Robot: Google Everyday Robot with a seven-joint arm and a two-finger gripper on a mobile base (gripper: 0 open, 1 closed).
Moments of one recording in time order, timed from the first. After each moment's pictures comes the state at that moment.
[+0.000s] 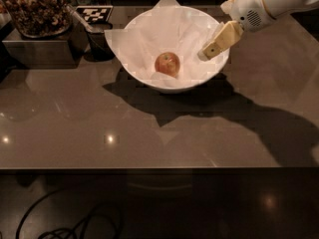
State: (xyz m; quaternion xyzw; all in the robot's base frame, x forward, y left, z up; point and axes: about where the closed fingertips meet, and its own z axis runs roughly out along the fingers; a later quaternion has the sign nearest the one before) arm 0.645 -0.140 0.976 -0.51 0.75 0.12 0.40
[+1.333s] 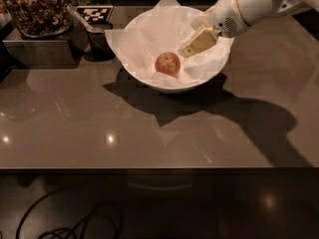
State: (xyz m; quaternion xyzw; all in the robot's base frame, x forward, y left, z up) arm 0.657 -0.096 0.956 -0.53 0.73 0.16 0.40
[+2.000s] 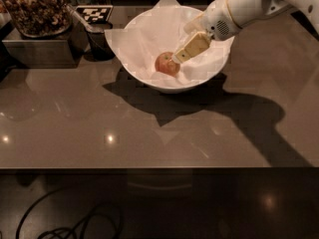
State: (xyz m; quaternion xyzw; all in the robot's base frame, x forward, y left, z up) arm 0.658 -0.082 0.942 -0.54 0.73 0.18 0.38
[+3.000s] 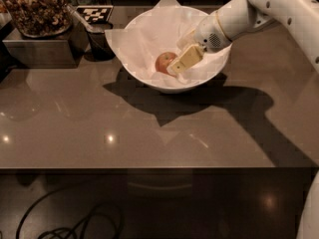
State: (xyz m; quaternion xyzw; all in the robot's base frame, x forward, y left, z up) arm 0.659 -0.063 0.900 -0.55 0.73 0.23 0.34
